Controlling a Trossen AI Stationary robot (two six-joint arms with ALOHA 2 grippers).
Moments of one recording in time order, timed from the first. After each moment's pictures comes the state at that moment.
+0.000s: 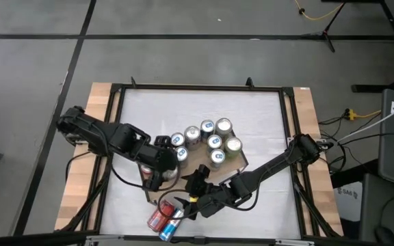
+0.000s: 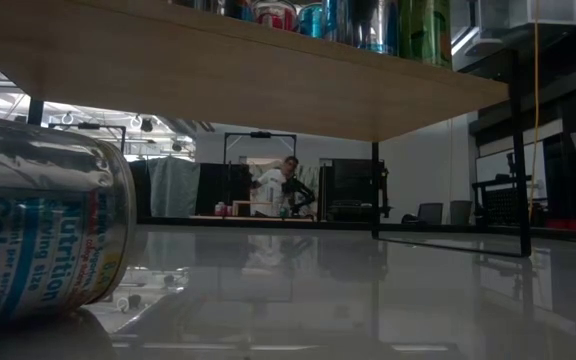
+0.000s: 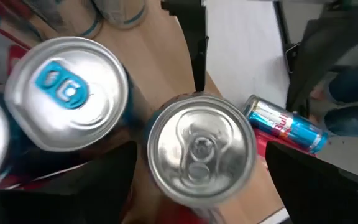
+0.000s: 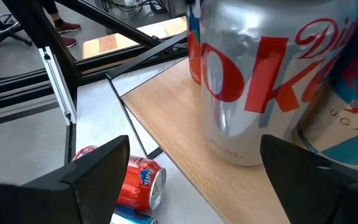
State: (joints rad) left arm -0.39 1.61 1.80 -1.27 -0.09 -0.26; right arm 0.52 2.04 1.78 -0.38 0.59 0.58
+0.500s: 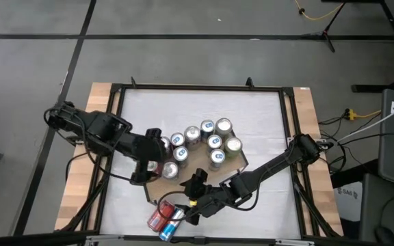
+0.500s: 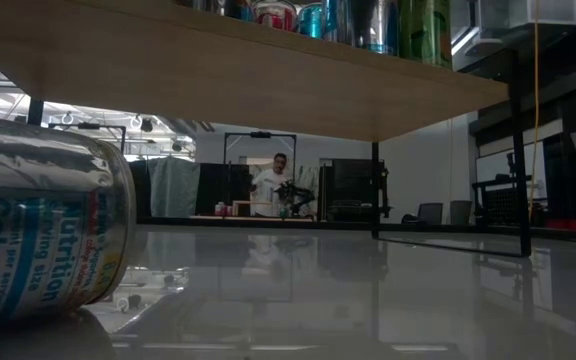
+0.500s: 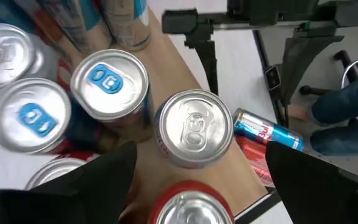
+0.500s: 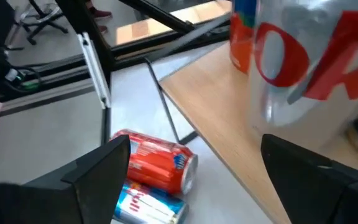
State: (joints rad) left arm -0.39 1.48 1.80 -1.27 -0.08 -0.26; right arm 0.52 2.04 1.79 -0.36 0.45 0.58
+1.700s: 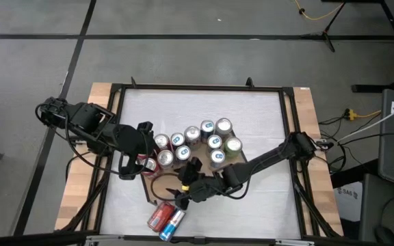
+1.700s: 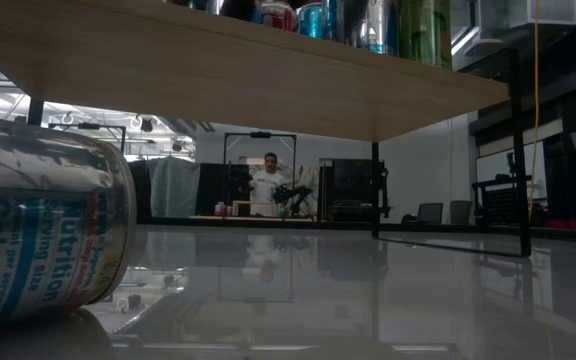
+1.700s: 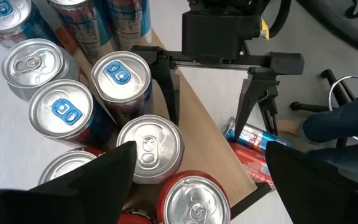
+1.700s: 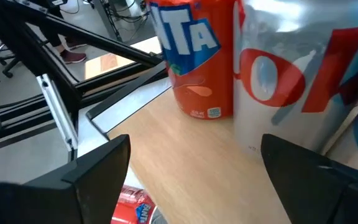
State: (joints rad) left arm -0.39 1.39 1.80 -1.27 -0.08 -0.26; right arm 0.44 2.06 1.79 -0.28 0.50 0.58
